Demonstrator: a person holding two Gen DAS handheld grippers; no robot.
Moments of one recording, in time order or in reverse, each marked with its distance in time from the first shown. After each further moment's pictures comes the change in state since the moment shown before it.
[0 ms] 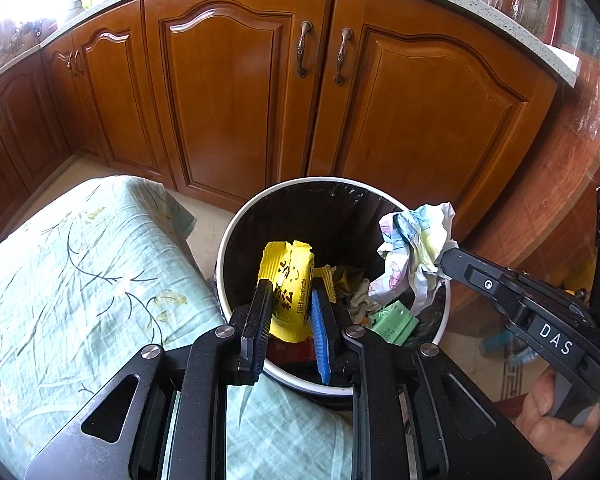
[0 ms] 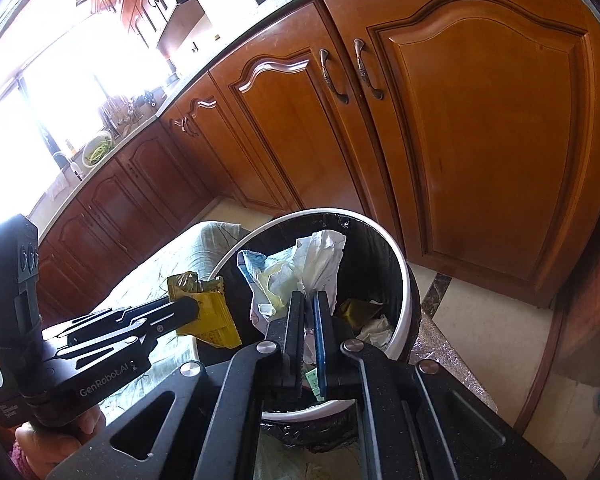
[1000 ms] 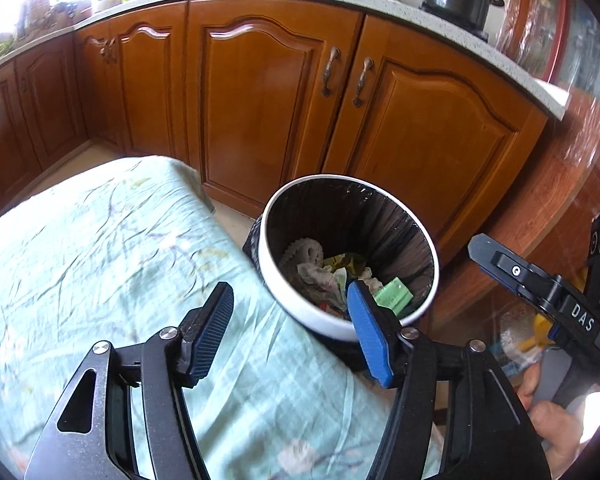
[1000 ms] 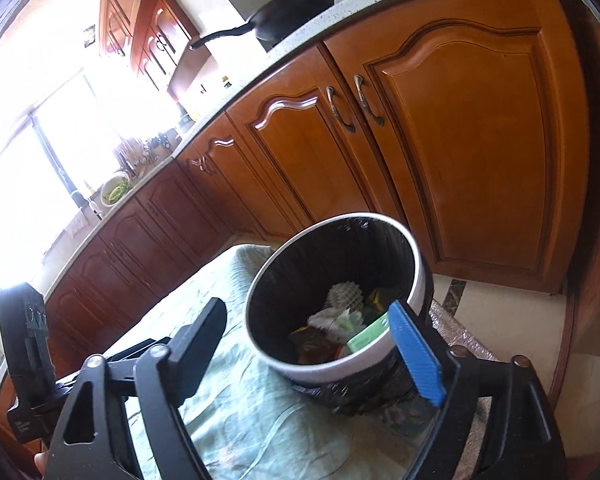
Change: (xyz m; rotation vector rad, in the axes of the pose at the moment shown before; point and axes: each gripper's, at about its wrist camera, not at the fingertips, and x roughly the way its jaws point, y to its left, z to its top) left arm -0.064 0.037 -0.050 -0.125 -0.084 -0.020; right arm -0.058 0.026 -0.049 0.082 -0.155 0.067
